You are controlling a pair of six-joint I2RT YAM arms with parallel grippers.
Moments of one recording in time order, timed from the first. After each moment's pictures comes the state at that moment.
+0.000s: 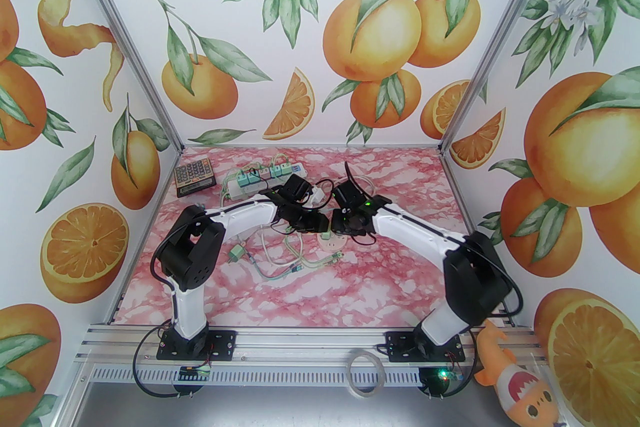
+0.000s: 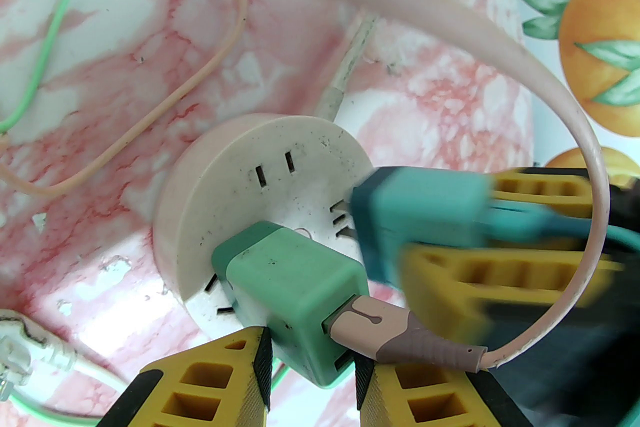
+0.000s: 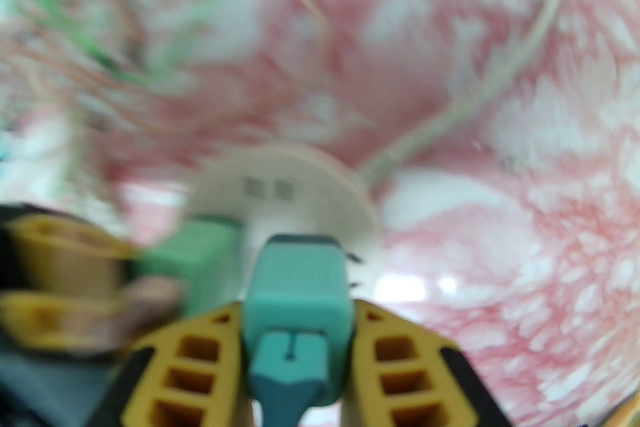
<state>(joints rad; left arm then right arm) -0.65 1.94 1.32 -0.45 0.55 -0.49 0.60 1.60 1.15 -0.62 0.02 0.69</state>
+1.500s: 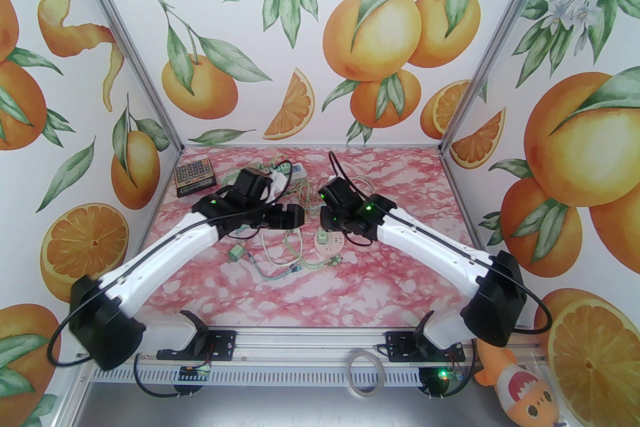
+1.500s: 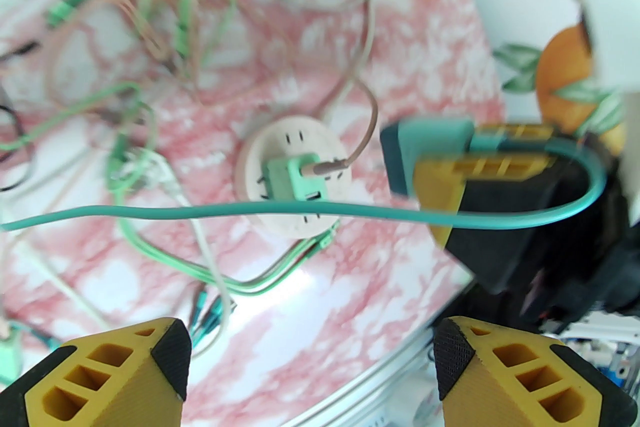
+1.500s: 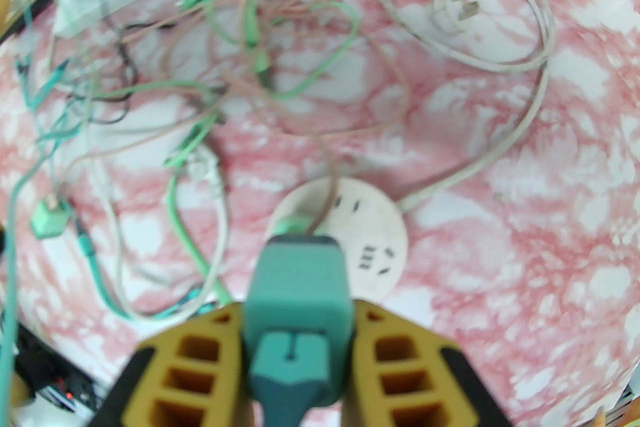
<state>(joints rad) -0.56 1.29 1.16 -0.69 0.32 -0.53 0.80 1.49 1.29 -0.80 0.20 0.64</state>
